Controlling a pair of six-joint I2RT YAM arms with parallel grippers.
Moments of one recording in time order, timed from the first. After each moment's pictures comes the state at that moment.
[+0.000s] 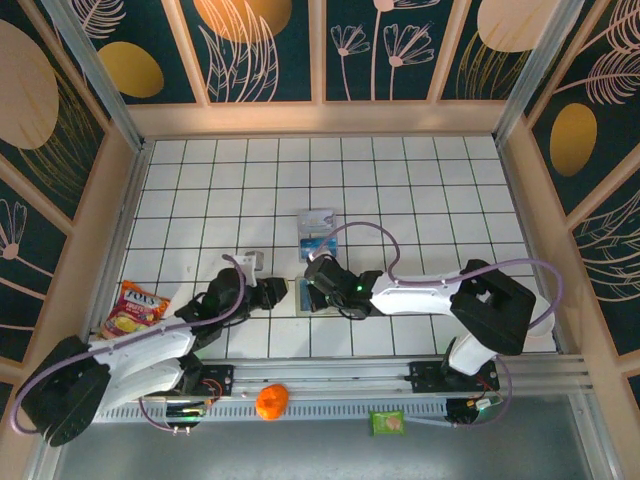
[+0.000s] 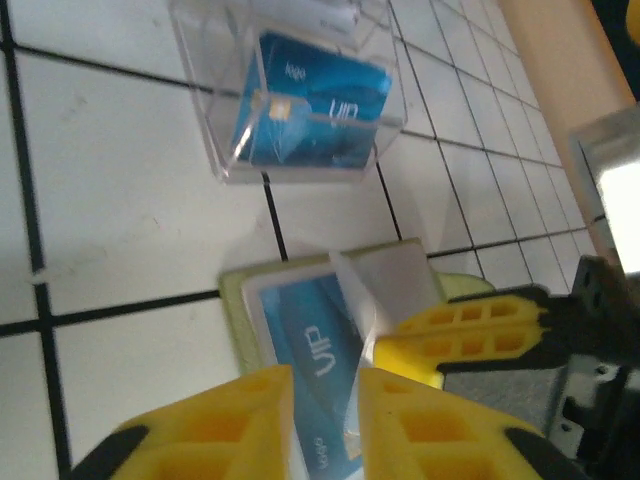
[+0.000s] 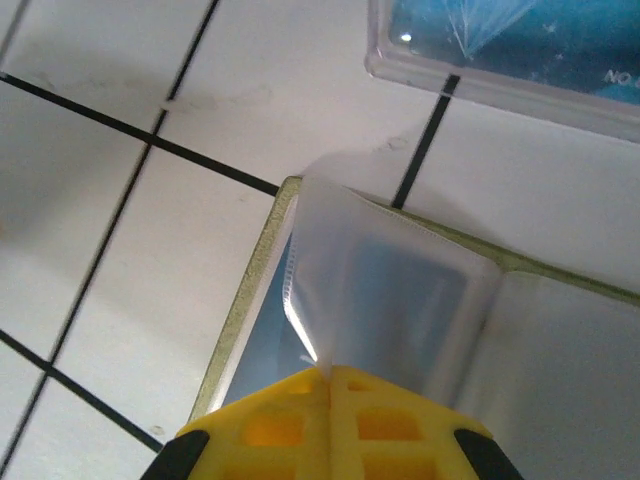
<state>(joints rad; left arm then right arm) -0.74 1.02 0.19 0.34 0.12 -0.82 1.11 1.59 0.79 -0.10 0.15 0.64</state>
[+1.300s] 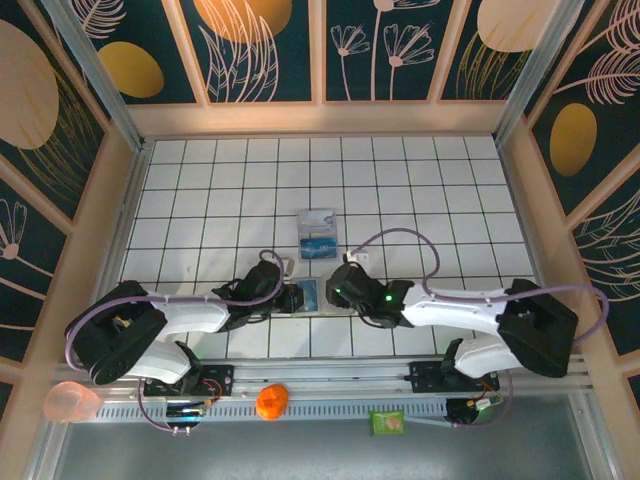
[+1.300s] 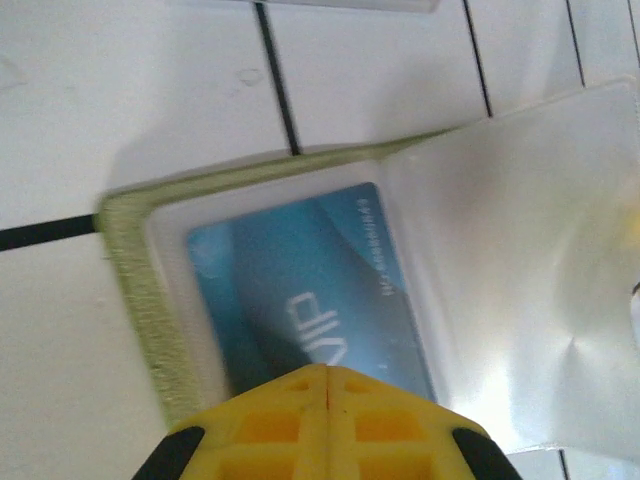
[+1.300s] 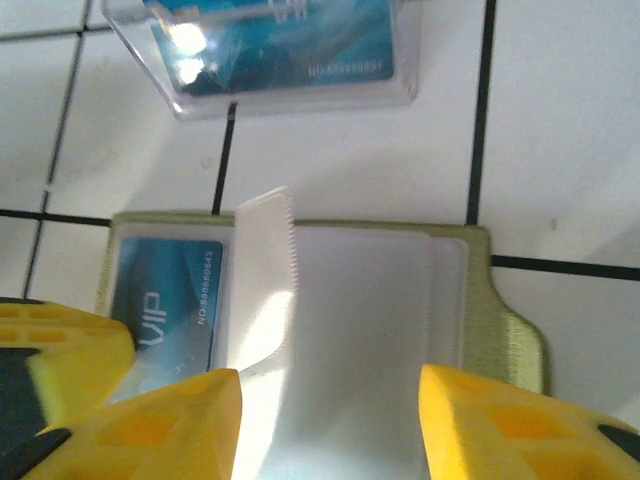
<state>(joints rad) -0.84 1.41 0.39 0.25 0.16 -0.79 1.10 1.32 0.61 -0.18 0.33 0.90</state>
